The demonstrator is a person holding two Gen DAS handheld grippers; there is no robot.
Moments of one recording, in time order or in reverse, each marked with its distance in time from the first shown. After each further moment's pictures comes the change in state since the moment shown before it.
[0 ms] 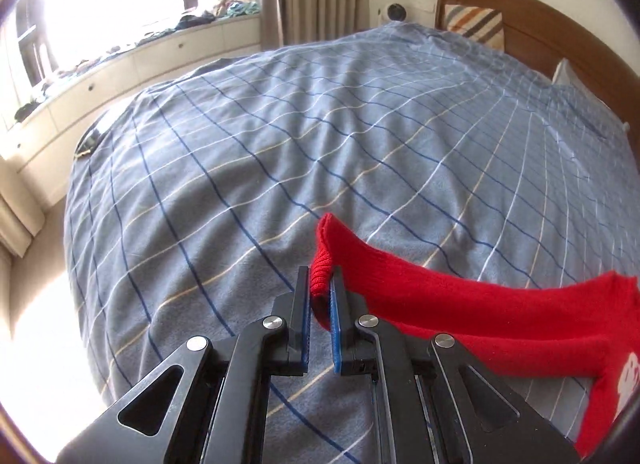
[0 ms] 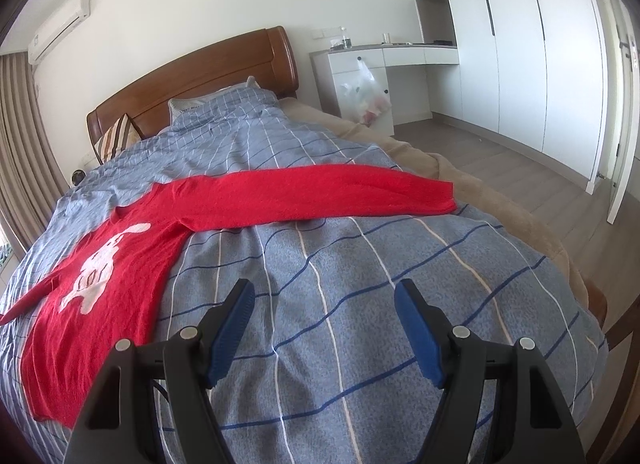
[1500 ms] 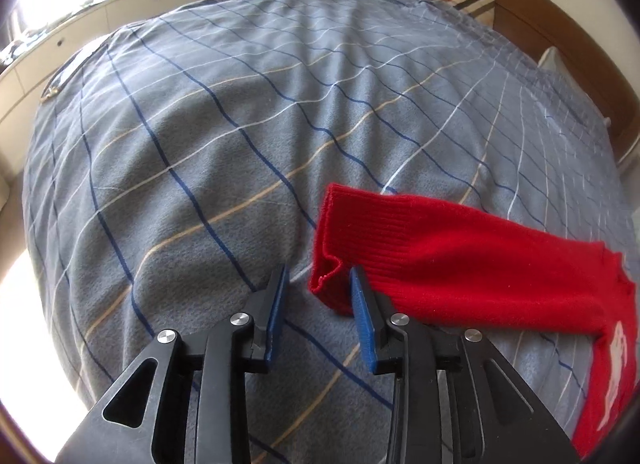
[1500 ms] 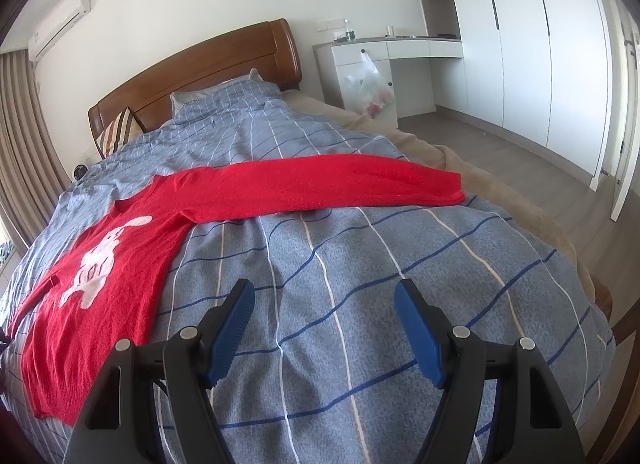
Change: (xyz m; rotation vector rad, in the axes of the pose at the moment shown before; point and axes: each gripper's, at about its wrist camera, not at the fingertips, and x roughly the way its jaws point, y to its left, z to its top) left arm 0.030 0.052 -0.023 -0.050 0.170 -0.188; right arm 0.008 0.004 -0.003 0.002 0.026 0.012
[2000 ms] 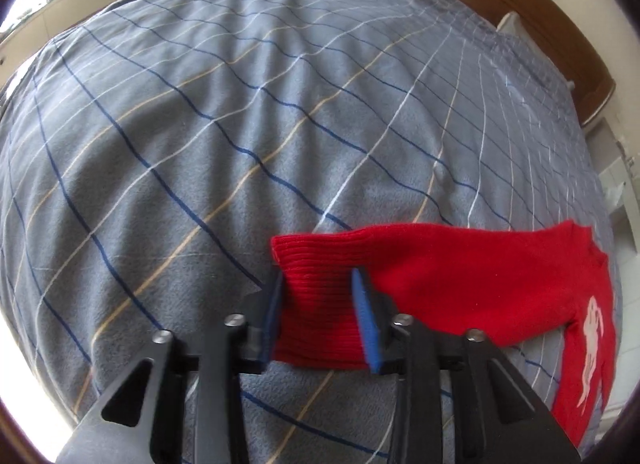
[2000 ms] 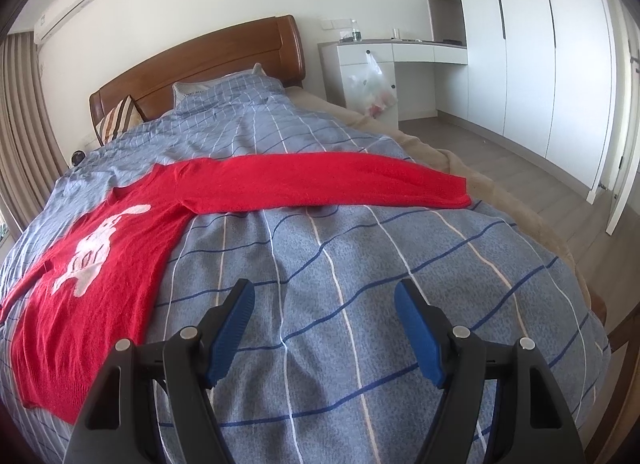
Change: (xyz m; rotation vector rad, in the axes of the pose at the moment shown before) left arm 0.031 -0.034 0.034 0.158 0.132 -0.099; right arm 0.000 0.013 -0.003 -0.058 0.004 -0.027
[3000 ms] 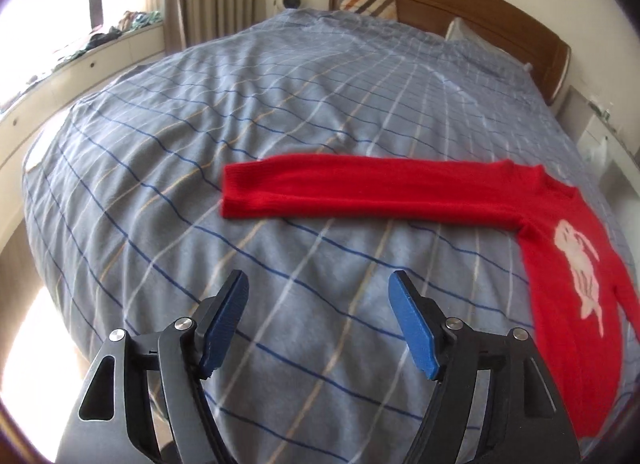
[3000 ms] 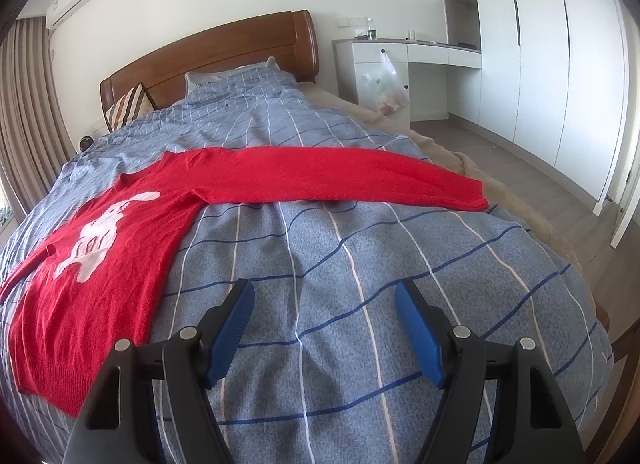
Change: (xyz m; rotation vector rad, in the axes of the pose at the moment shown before) left arm -0.102 -0.061 -0.121 0.165 -0.210 -0.016; right arm 0.005 0.011 -0.002 -0.050 0.011 0.025
